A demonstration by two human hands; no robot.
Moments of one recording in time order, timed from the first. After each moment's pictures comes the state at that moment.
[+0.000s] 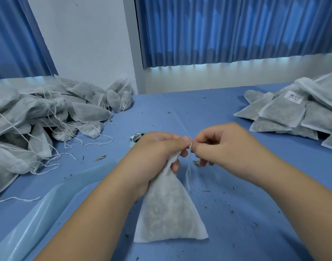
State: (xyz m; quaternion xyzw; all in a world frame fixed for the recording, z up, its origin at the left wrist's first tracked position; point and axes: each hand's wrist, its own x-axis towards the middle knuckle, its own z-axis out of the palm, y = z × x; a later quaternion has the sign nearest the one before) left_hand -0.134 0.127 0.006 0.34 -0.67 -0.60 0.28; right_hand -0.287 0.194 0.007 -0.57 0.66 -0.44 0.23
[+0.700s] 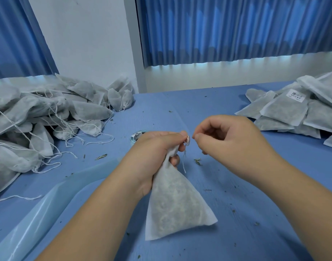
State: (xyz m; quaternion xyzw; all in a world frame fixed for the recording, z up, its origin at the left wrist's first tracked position) left_hand -0.137 0.124 0.001 0.33 -0.61 -0.66 0.30; right_hand -0.287 0.193 0.003 -0.60 0.61 -0.51 0.11
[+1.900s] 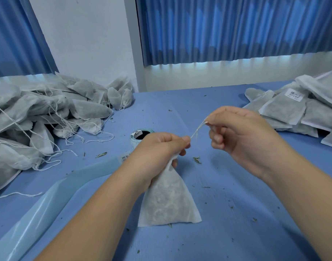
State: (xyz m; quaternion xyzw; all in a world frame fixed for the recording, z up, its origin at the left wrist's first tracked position) left_hand -0.140 0.114 -0.013 0.37 -0.68 -0.56 0.29; right_hand -0.301 0.191 0.009 -0.45 0.47 -0.66 0.38
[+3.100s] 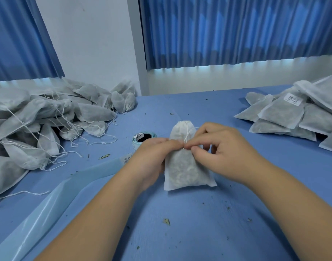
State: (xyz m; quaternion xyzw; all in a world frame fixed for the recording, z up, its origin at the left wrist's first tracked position) left_hand -0.144 0.098 -0.028 0.32 -0.60 -0.66 0.31; right_hand -0.301 0.187 -0.015 -0.69 0.59 -0.42 0.05
